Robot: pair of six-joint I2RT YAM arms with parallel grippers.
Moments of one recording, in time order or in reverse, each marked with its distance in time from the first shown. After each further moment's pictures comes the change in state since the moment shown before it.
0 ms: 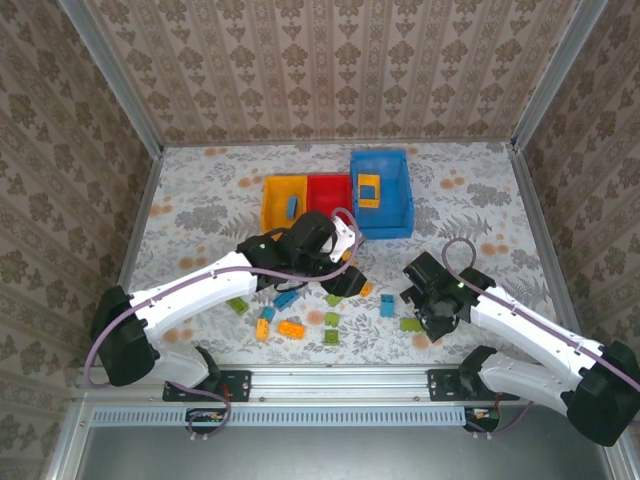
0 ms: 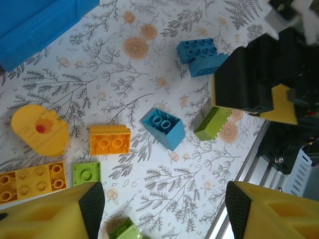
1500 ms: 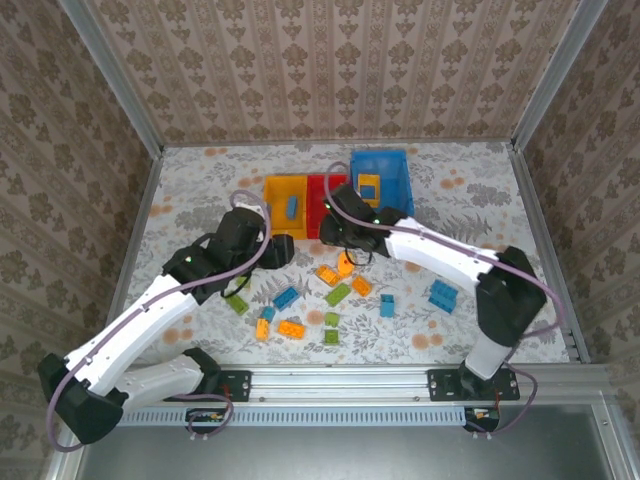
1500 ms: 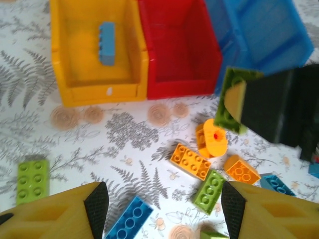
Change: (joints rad) left arm 0.266 -0.370 -0.132 -0.192 -0.395 -0.323; right arm 0.098 0.726 0.713 0.477 0.087 -0.934
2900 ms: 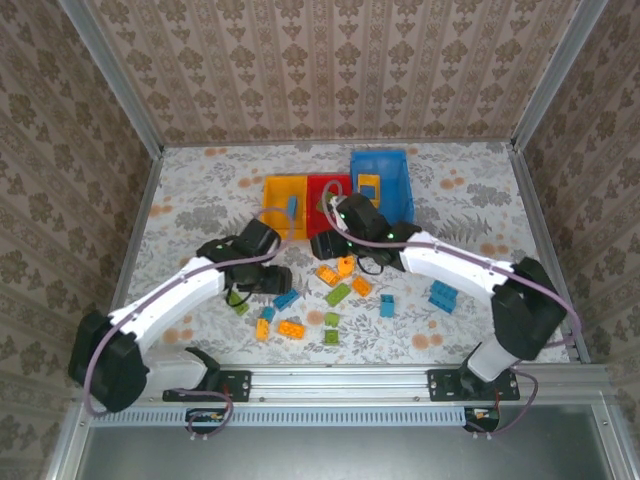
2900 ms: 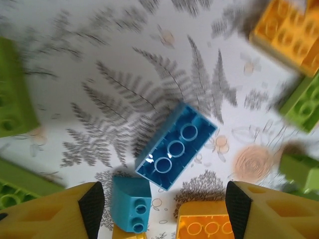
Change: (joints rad) left arm 0.042 0.302 -0.117 -0.125 0.186 0.140; right arm -0.009 -0.218 -0.313 0.199 -0.208 -0.372
